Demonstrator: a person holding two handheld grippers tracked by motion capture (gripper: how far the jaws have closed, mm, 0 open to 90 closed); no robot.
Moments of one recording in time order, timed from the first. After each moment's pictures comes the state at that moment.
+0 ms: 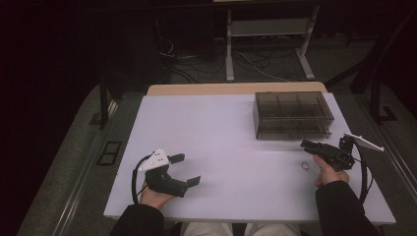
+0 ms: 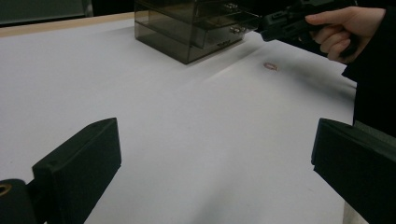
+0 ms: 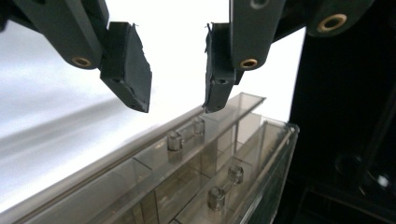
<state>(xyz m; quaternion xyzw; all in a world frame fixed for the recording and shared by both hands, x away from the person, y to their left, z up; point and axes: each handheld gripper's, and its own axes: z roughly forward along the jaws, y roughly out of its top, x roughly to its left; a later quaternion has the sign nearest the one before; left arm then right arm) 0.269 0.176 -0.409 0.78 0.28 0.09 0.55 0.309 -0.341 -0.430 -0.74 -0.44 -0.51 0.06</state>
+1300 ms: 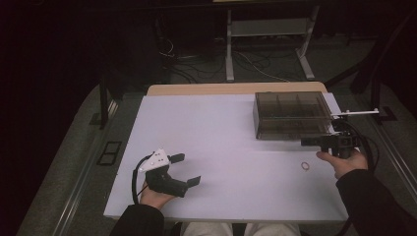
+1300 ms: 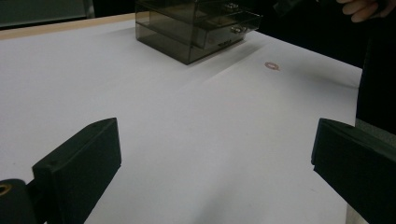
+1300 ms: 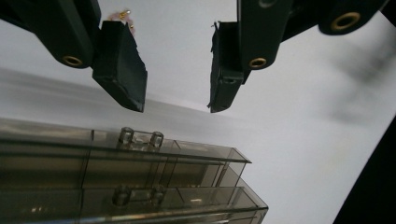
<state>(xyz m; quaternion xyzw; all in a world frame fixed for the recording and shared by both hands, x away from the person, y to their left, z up) 0.269 0.175 -0.408 0.78 0.28 0.09 0.55 0.327 -0.322 -0.352 -0.61 -0.70 -0.38 -0.02</state>
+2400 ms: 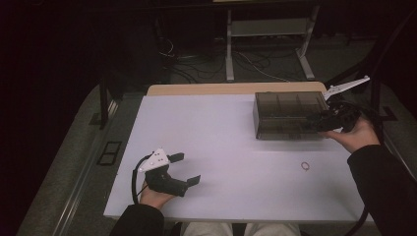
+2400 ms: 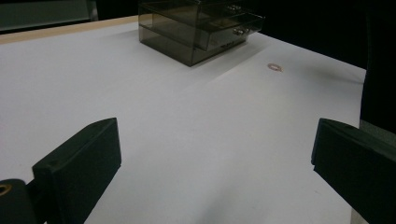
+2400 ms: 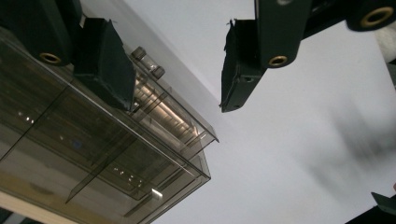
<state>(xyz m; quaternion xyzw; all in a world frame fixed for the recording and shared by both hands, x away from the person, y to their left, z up) 0.269 0.176 -0.408 0.78 0.28 0.10 0.55 0.372 -0.323 -0.308 -0.39 -0.84 -0.38 -0.07</state>
